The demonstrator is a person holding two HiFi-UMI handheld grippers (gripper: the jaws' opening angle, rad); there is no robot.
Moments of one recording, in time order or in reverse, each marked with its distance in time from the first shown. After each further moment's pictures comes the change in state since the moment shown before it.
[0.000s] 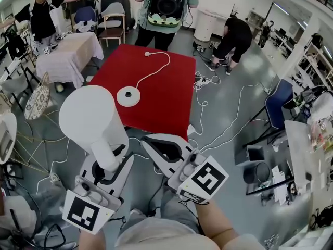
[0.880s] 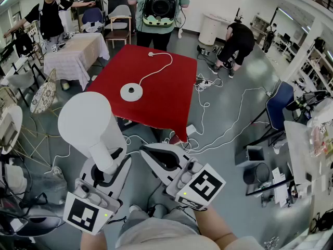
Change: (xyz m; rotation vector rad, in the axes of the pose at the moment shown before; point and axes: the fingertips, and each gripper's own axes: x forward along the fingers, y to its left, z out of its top) left arm -0.050 -0.042 0.007 -0.007 0.014 0.042; right arm -0.040 0.067 -0.002 0.049 -0.003 0.023
